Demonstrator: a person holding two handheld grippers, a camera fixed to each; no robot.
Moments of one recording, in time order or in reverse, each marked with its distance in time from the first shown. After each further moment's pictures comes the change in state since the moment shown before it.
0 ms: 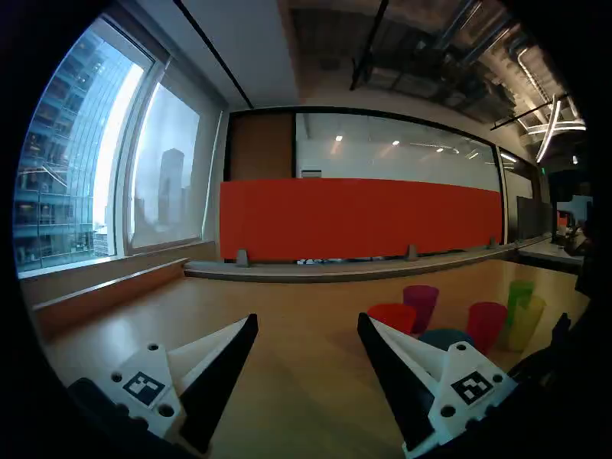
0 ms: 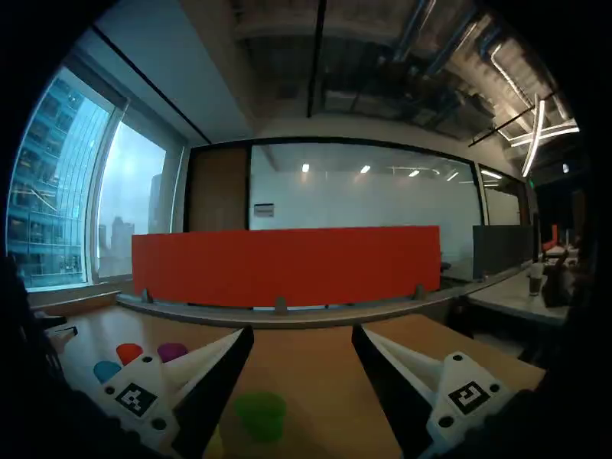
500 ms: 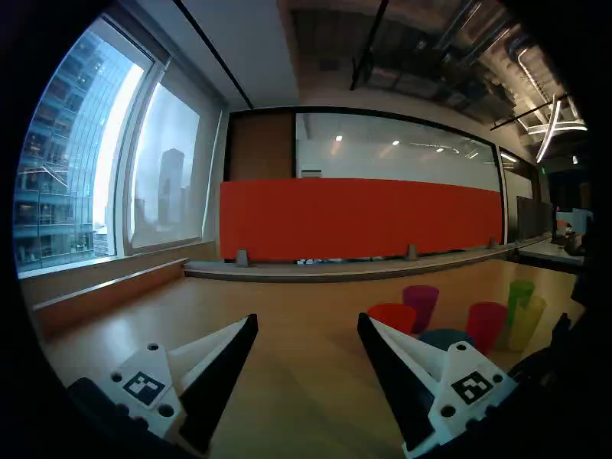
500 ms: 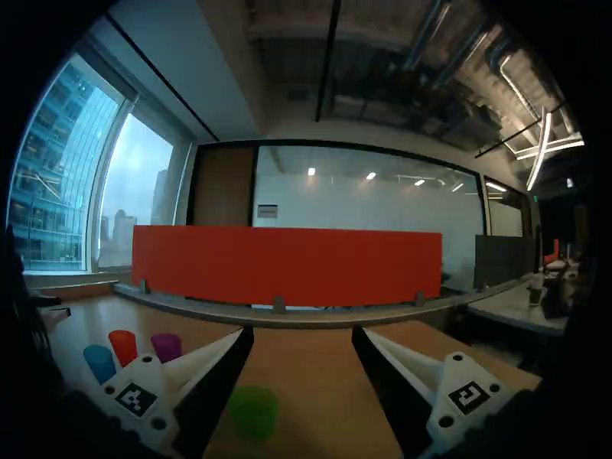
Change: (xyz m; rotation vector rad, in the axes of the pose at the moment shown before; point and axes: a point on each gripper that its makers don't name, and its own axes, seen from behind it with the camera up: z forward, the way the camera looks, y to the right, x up) left arm 0.000 -0.001 0.000 0.000 0.000 0.000; right arm -0.014 -0.003 0.005 0.015 0.023 -0.059
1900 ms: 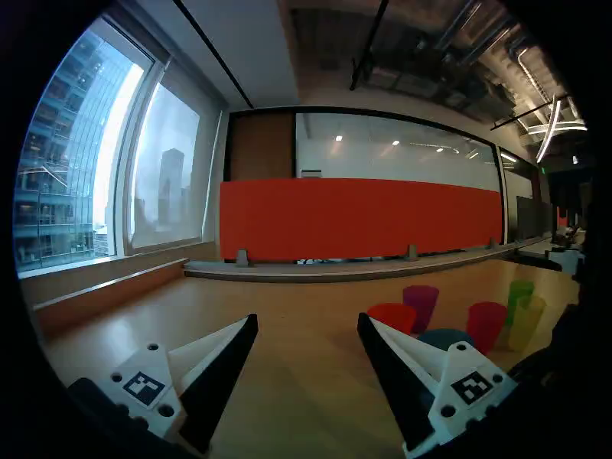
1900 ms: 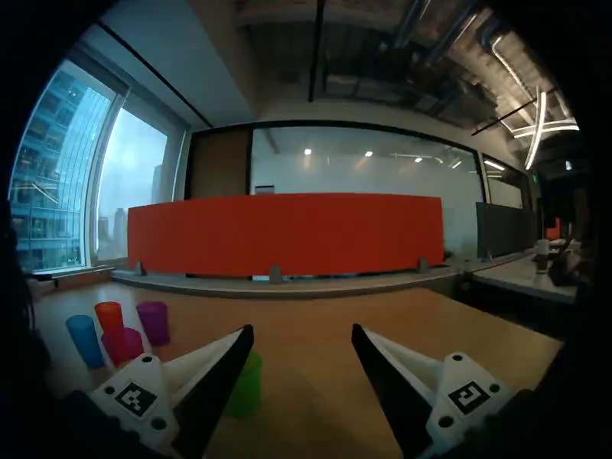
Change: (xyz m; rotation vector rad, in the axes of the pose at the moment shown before) left arm 0.000 0.000 0.001 0.000 0.000 0.000; right arm -0.086 0.018 0.015 -0.001 -0.080 0.054
